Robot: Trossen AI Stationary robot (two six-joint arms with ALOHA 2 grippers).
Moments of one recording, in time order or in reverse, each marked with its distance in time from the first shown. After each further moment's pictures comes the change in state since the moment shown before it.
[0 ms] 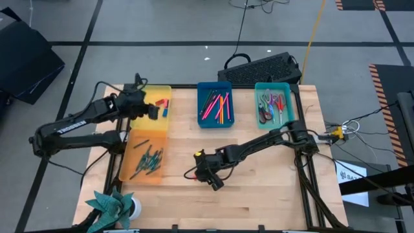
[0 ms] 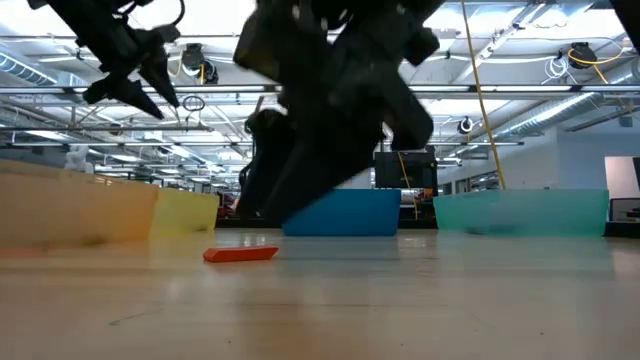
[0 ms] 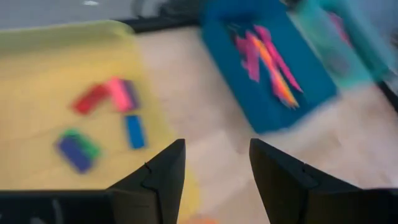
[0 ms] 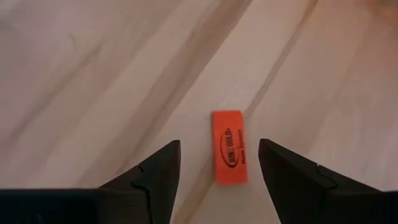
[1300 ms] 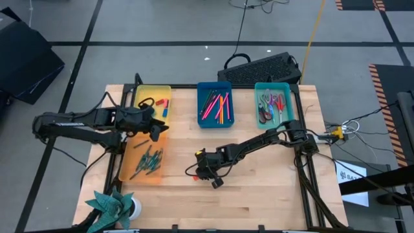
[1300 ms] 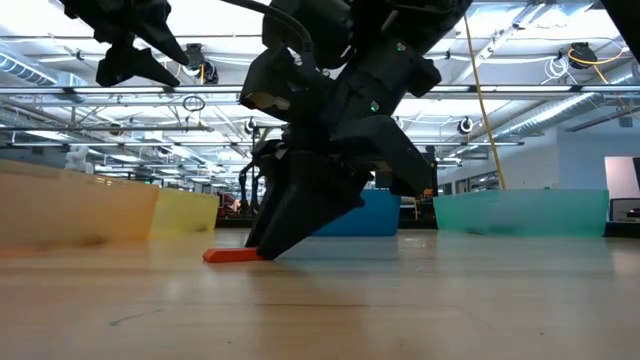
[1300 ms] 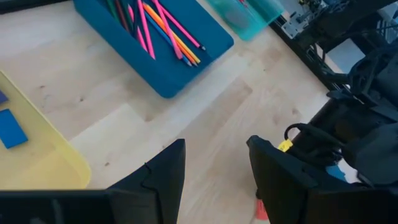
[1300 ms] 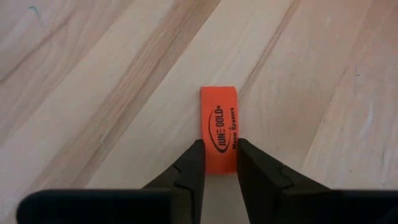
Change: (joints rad) left arm -0.446 0.006 0.000 0.121 -0.044 -0.081; right arm -0.031 0.051 -0.078 0.052 0.025 -0.025
